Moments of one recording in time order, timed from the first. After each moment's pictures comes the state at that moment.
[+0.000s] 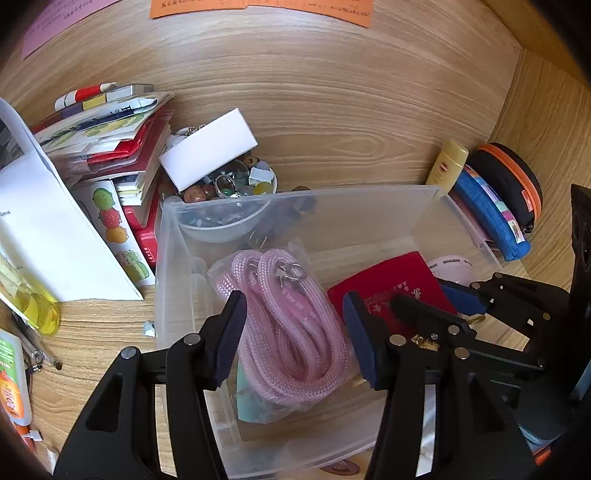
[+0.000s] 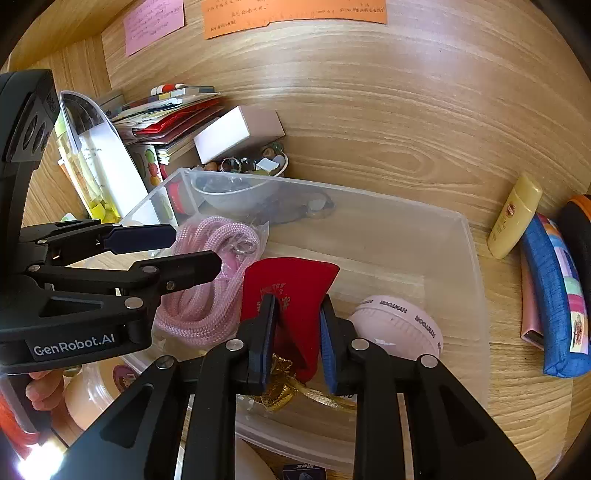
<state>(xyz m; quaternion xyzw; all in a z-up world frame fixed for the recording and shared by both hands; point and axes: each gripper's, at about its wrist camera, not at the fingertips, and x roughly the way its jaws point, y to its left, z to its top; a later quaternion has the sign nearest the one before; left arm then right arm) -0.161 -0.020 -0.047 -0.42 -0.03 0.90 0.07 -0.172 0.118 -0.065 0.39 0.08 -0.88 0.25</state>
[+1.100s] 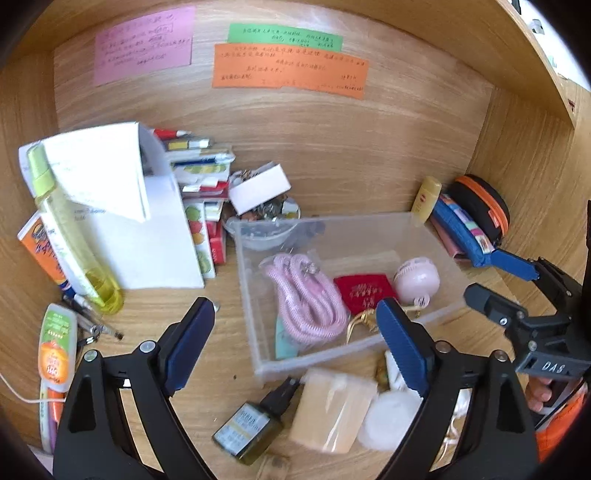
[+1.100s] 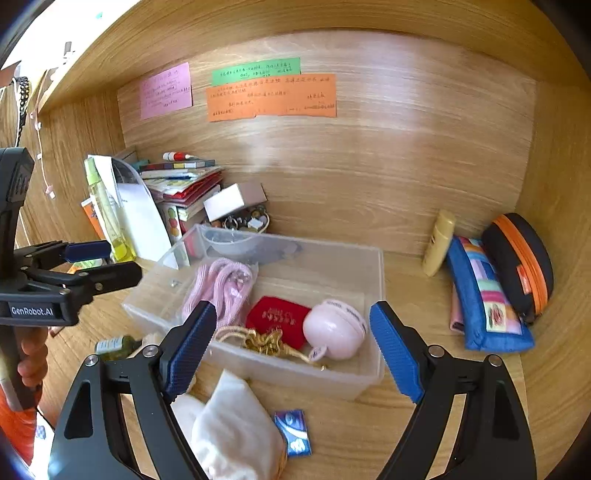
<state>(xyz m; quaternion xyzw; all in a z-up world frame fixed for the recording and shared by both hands) -0.074 -0.054 0.008 -0.36 -0.04 0.93 0.05 -0.094 0.164 0.001 0.30 0.06 -0.93 0.21</state>
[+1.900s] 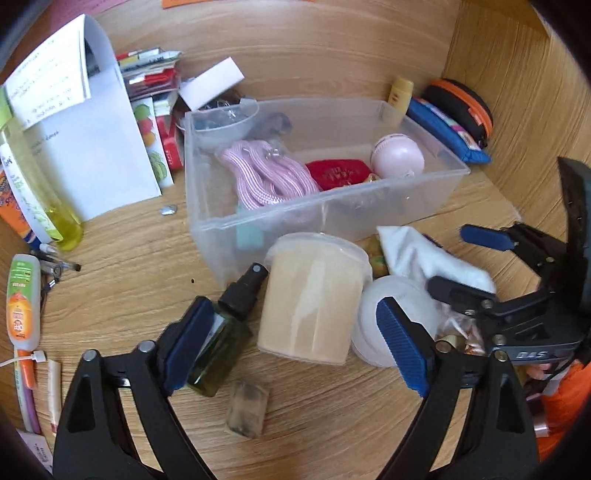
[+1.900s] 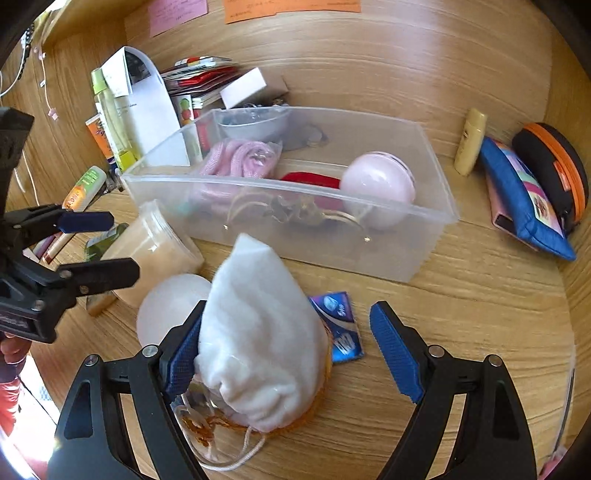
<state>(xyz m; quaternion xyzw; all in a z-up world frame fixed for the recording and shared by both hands) -0.049 -0.029 -0.061 -0.45 0.02 0.89 0.10 -0.063 0.161 -0.085 0.41 0.08 -0.88 0.23</state>
